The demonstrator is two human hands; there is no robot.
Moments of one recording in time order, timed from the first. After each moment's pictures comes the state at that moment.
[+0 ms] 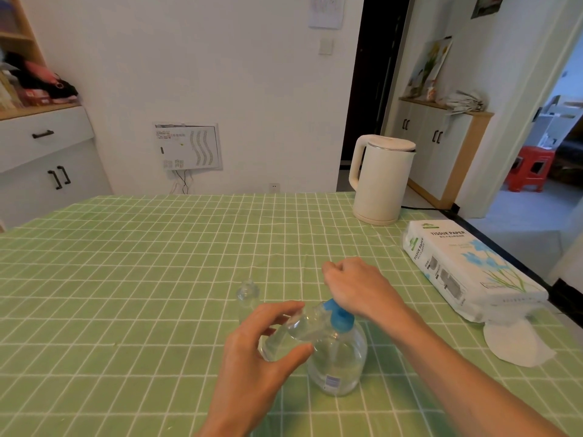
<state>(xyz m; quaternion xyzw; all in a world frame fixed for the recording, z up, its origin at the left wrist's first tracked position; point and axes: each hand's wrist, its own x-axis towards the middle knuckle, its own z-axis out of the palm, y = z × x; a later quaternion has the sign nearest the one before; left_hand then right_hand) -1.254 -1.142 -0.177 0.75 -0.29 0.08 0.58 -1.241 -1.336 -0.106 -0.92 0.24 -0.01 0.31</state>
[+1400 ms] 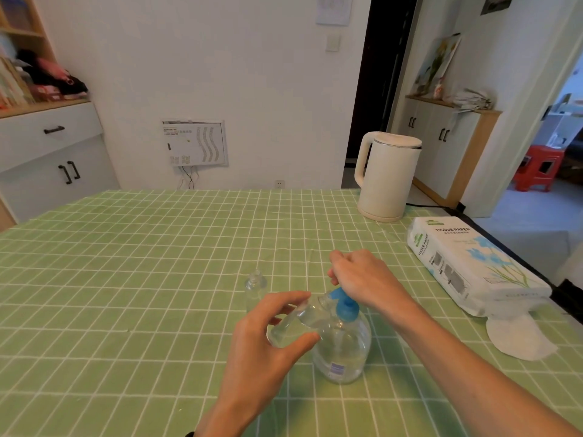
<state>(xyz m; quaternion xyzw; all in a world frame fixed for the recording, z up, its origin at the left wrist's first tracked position) -1.256 -1.139 -0.173 0.76 -0.28 0.08 0.58 -1.247 -1.331 -0.101 -0.89 0.25 -0.04 0.37</state>
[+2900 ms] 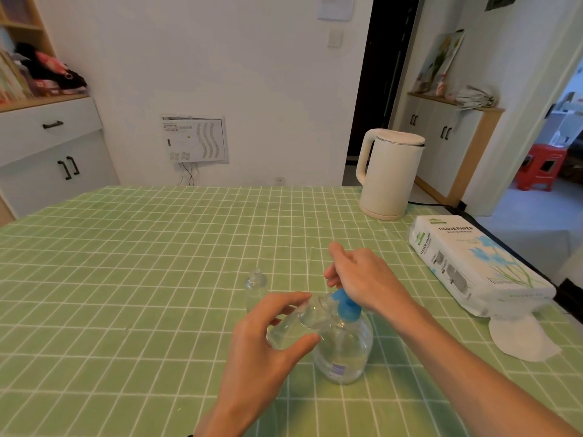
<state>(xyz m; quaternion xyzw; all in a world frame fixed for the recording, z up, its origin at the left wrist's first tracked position) -1.254 -1.139 -0.179 0.76 -0.30 0.09 0.56 -1.241 -1.339 -0.116 -0.89 0.20 -0.07 0.39</state>
